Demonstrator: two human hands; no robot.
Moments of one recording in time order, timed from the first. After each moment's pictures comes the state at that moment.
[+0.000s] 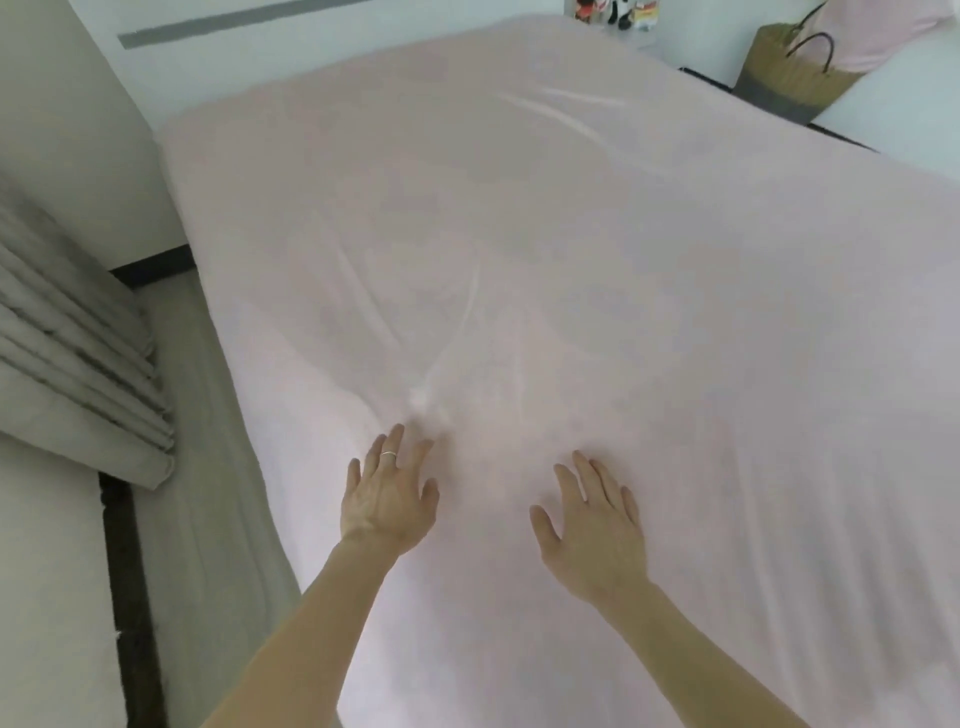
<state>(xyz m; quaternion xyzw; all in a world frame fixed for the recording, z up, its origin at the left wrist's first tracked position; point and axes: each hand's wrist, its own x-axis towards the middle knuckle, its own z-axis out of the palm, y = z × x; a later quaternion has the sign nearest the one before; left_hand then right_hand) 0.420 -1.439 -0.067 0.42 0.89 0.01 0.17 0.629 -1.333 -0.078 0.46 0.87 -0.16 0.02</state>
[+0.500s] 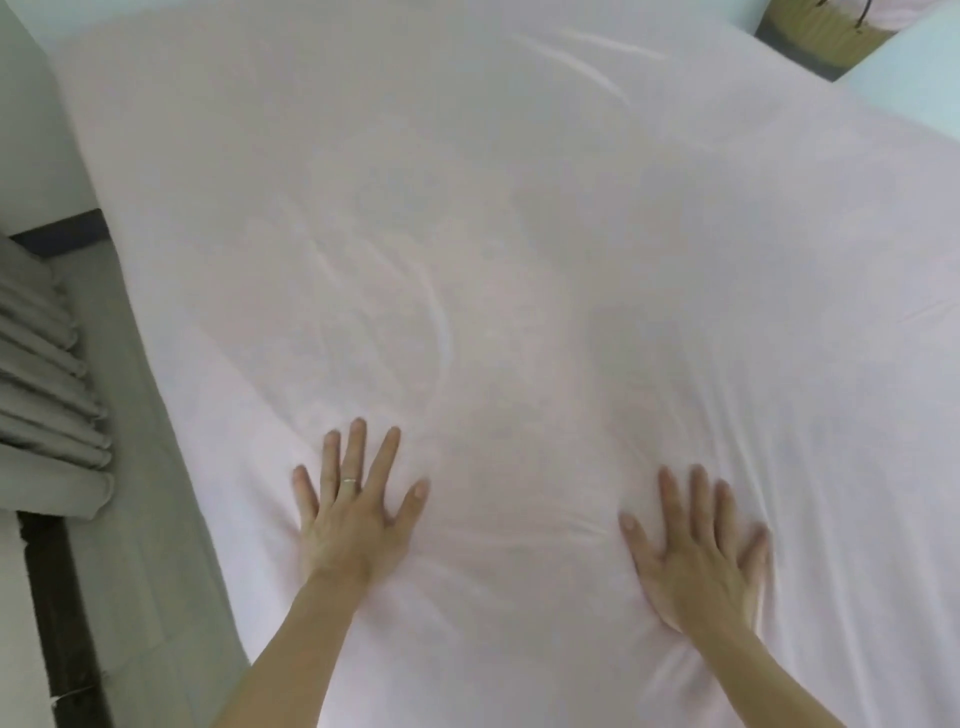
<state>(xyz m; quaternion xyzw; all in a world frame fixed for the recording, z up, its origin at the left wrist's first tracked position) 0.302 -1.394 -0.141 0.38 0.91 0.02 0.16 0.607 -1.228 -0.144 0.61 0.77 -0.11 0.18</state>
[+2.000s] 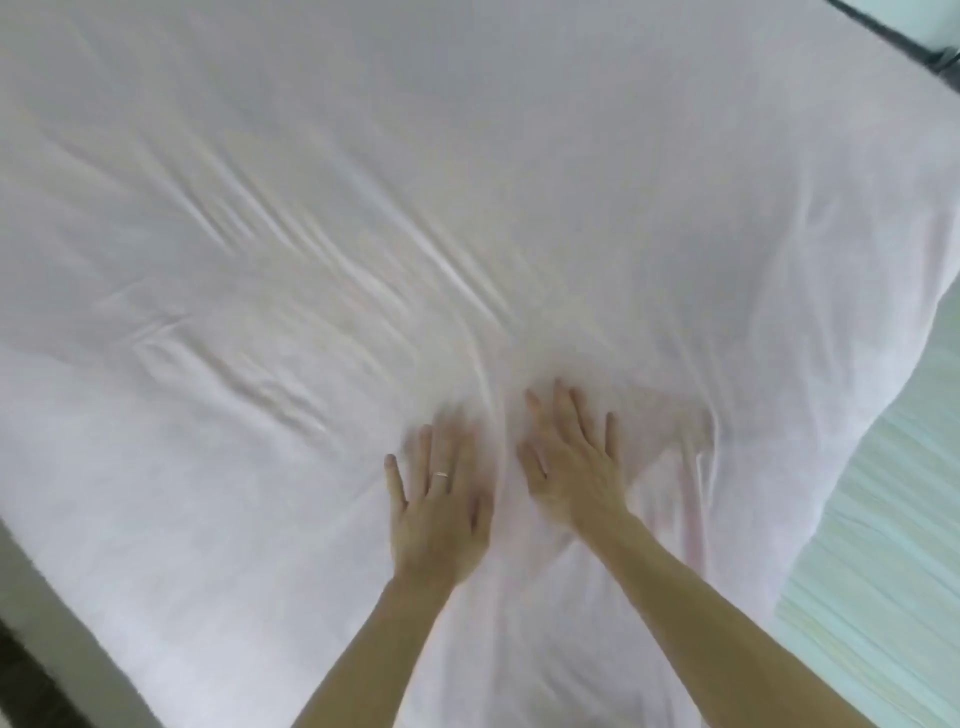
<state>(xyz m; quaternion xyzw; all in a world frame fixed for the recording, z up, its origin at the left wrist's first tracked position) 0.705 -1.382 -0.138 0.59 0.79 0.04 0.15 0.856 -1.272 -0.119 0.56 0.81 -0.16 0.10</state>
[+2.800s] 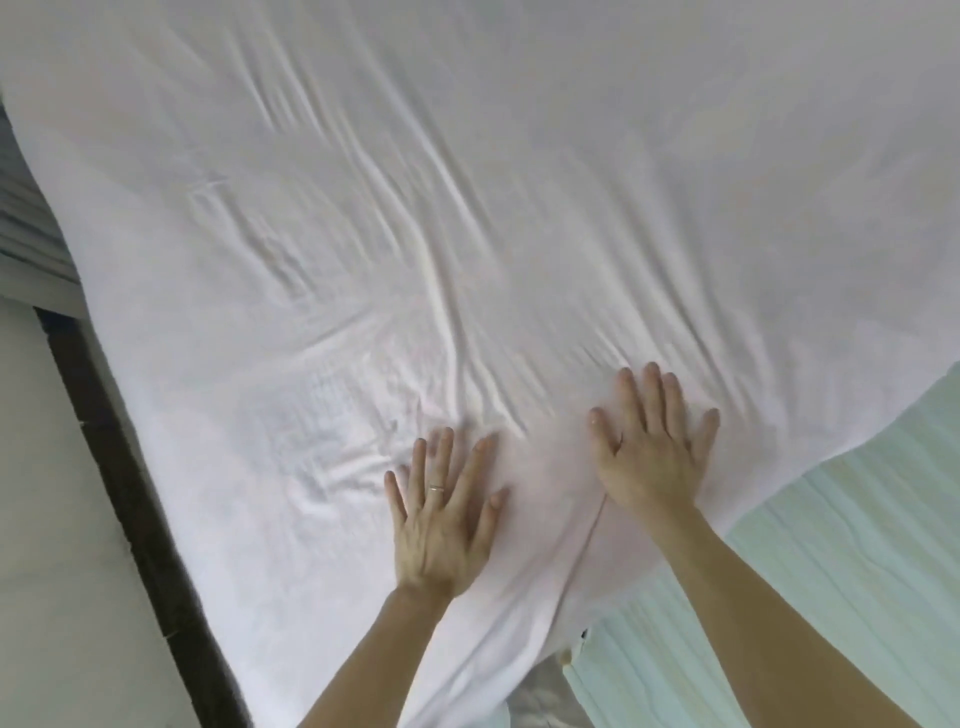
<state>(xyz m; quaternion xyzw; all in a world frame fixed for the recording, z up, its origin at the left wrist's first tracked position) 0.917 -1.455 -0.106 0.43 0.88 0.02 0.21 1.068 -1.258 -0.131 0.55 0.81 -0.16 0.12</state>
